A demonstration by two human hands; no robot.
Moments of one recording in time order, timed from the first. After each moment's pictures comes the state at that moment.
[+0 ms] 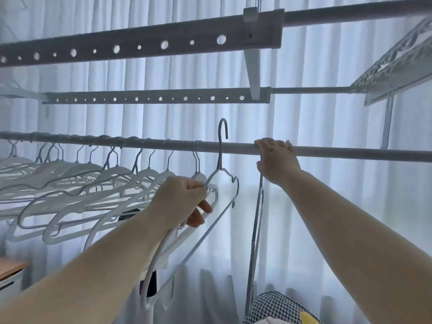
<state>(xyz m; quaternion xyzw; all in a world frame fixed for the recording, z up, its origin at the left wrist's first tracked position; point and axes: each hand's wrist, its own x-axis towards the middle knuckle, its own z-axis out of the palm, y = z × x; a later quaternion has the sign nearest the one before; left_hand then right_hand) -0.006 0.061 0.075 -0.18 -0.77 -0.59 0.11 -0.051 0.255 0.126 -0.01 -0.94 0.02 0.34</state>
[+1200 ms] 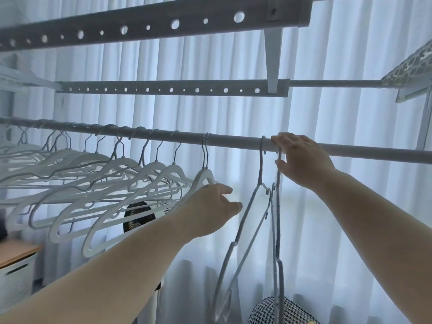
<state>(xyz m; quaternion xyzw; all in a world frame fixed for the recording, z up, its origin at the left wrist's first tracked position) -0.041 0.081 0.062 -0.21 -0.87 -0.44 0.10 -0.051 0.258 0.129 0.03 -0.93 -0.03 0.36</state>
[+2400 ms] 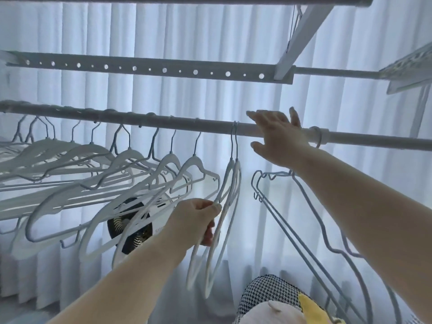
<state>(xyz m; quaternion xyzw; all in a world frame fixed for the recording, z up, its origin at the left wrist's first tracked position) -0.092 -0.004 0.016 -0.16 -0.71 -0.69 -0.01 -0.092 0.157 0.134 0.01 -0.93 -0.09 0.35</state>
